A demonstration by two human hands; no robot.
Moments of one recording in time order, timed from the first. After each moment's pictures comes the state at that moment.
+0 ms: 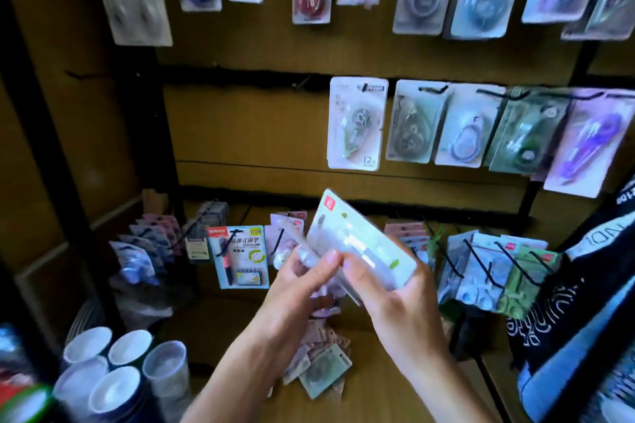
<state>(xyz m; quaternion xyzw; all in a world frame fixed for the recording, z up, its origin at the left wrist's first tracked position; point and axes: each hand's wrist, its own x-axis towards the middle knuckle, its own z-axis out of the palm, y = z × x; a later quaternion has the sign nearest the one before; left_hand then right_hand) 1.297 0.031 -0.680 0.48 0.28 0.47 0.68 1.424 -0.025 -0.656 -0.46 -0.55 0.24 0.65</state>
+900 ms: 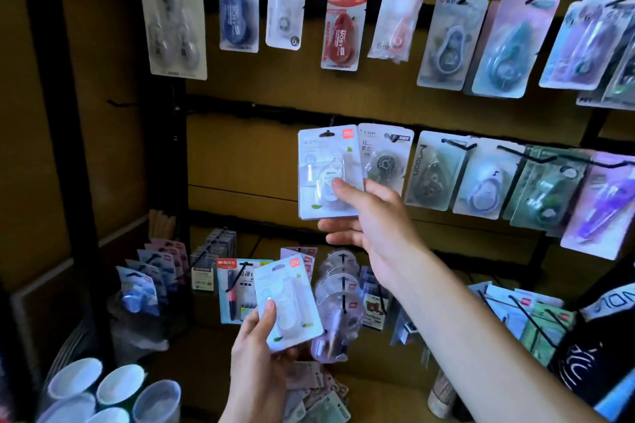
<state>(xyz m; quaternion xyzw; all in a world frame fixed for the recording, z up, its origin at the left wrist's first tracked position) 1.266 0.058 -0.716 0.20 0.34 0.63 0.66 1.384 0.057 -0.541 -0.46 -0.49 0.44 0.60</state>
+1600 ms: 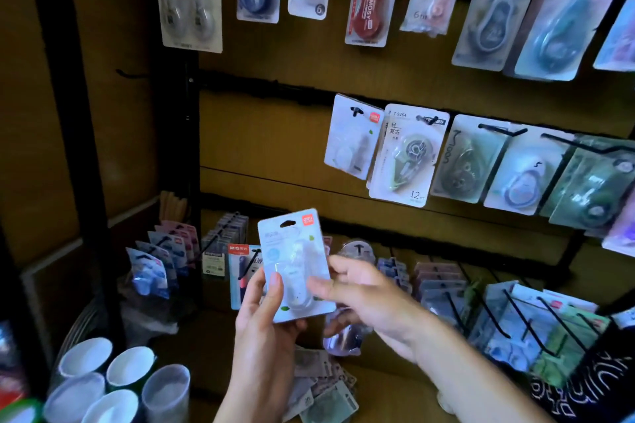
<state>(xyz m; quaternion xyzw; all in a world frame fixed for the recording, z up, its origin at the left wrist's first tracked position) 1.259 0.067 -0.703 0.28 0.25 0.69 0.62 1.390 0.066 -0.631 -0.50 -0.61 0.51 0.35</state>
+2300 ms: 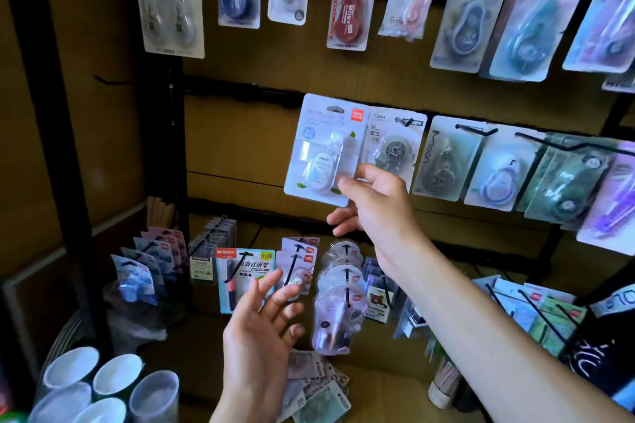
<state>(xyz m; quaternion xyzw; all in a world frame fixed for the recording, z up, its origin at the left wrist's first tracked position) 1.264 0.059 -0.697 0.21 0.27 0.64 0.69 1.390 0.087 -0.557 -0.45 -0.56 0.35 0.60</state>
